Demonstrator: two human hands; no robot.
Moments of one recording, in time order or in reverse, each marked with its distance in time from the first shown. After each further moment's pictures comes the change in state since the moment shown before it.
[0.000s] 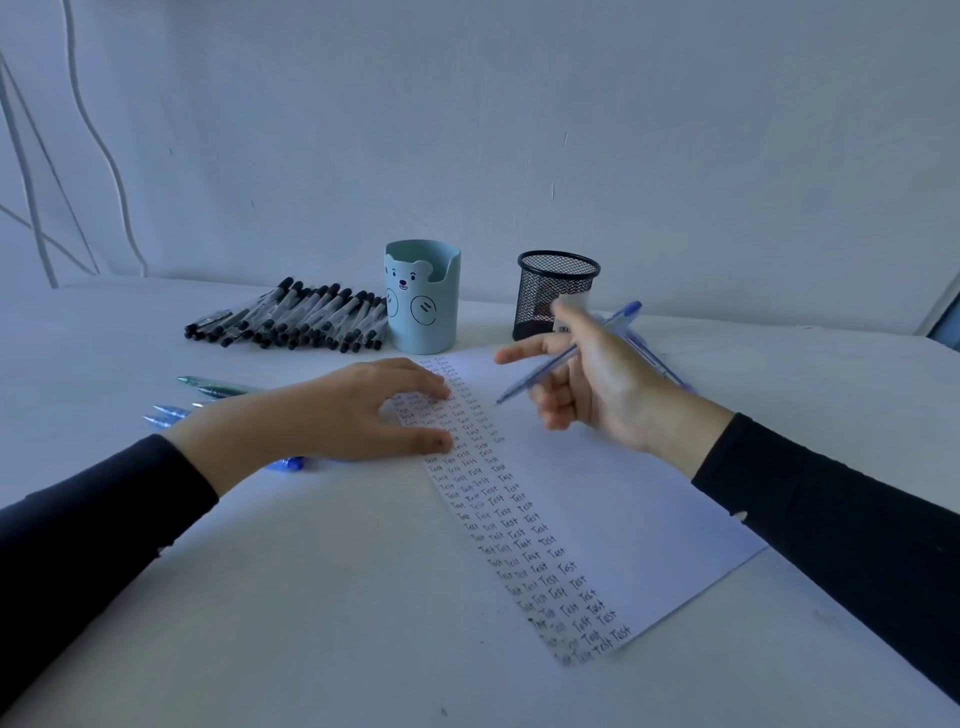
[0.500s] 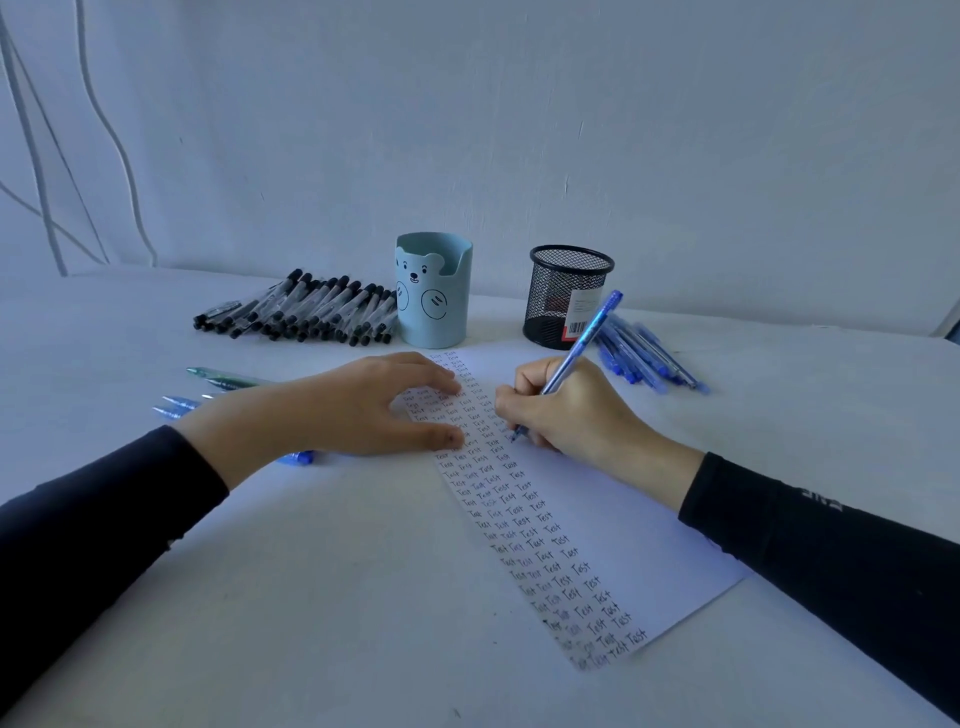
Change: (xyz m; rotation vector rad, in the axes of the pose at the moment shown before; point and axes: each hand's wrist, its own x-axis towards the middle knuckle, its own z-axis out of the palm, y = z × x) left_hand 0.000 0.001 0.000 -0.008 -0.001 0.004; right_hand -0.001 0.030 0.029 -0.515 0.226 -0.319
